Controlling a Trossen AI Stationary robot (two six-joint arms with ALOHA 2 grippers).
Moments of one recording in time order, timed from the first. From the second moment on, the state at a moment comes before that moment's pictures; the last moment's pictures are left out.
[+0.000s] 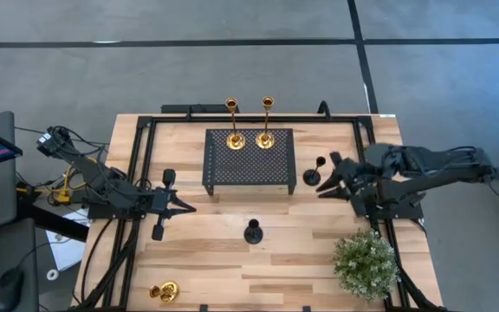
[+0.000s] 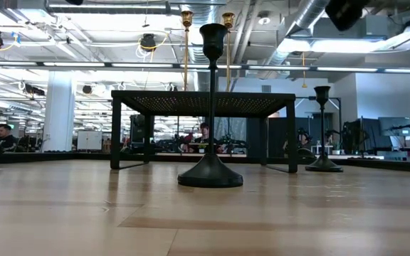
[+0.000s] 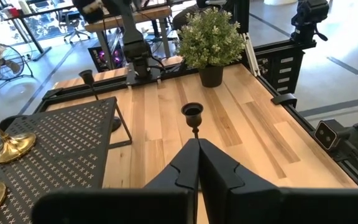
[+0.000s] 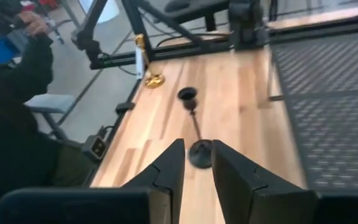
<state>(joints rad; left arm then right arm) -0.63 0.56 0.66 -0.22 -0.50 0.07 0.11 0.71 0.78 -0.45 -0.17 0.19</state>
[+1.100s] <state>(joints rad) -0.63 0.66 0.66 -0.21 -0.50 0.06 0.31 1.31 0.68 0.19 0.03 0.19</state>
